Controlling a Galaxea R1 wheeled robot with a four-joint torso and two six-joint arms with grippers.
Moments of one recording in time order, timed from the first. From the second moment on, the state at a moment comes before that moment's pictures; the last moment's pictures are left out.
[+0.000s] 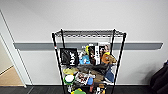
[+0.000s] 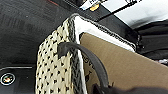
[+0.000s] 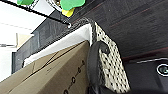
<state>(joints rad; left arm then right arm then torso) 1.14 2.45 -1.75 -0.23 0.02 -0.13 -1.15 2.52 -1.86 0.42 -0.02 -0.01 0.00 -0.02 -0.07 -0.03</state>
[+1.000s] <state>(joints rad) 1.15 2.46 -1.76 -0.23 0.02 -0.13 -1.15 2.51 -1.85 0.41 -0.02 -0.01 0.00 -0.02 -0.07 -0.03</state>
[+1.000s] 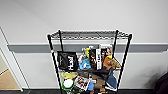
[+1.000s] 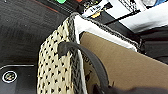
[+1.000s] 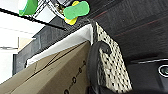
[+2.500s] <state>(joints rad) 1.15 2.46 -1.78 -0.23 0.02 -0.13 -1.14 2.52 -1.85 0.41 -0.02 -0.01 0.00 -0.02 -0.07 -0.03</state>
